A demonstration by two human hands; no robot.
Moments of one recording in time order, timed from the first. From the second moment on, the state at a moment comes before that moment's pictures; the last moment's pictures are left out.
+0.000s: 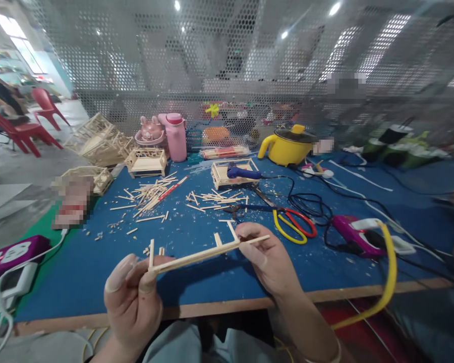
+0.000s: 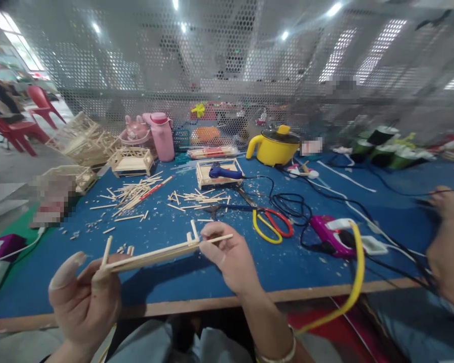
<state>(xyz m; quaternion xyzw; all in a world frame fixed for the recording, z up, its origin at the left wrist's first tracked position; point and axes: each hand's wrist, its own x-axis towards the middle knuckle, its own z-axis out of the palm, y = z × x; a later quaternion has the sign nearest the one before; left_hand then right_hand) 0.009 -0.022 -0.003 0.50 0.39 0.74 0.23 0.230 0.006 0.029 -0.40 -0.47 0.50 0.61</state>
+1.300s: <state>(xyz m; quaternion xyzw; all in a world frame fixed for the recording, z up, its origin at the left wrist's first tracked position) 0.011 0.030 0.052 0.28 0.36 0.58 0.67 0.226 0.048 0.053 -0.47 -0.34 0.65 0.50</state>
